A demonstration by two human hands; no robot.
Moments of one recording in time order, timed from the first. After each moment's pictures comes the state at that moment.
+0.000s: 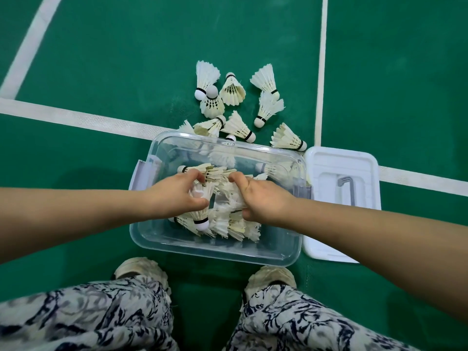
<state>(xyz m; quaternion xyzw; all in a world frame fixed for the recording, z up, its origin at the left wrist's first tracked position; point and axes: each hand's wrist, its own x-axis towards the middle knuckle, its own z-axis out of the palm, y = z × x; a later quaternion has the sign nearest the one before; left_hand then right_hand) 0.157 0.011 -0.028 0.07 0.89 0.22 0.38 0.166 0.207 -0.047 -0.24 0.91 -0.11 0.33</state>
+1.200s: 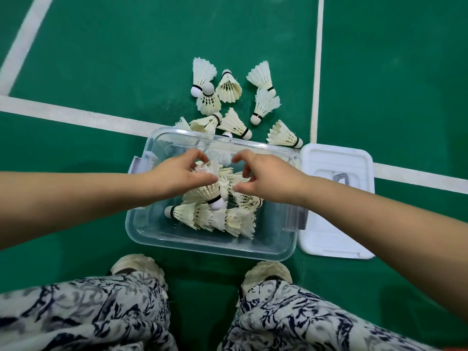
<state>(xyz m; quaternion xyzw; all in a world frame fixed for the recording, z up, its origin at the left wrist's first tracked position) 0.144 0.023 -0.008 0.01 0.86 0.35 0.37 0.144 0.216 -0.005 -0.13 0.90 -0.22 0.34</state>
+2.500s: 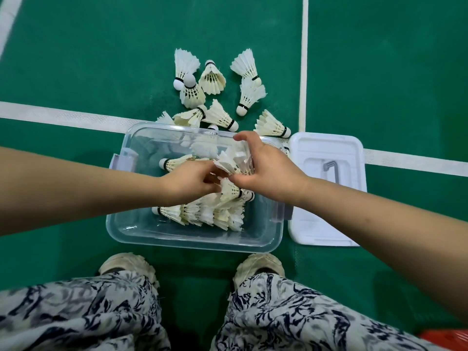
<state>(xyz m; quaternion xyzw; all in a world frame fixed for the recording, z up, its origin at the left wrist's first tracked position) 0.147 0.067 -0.039 0.15 0.87 0.31 0.37 0.159 0.236 0.000 -0.07 0.92 -0.30 0.24</state>
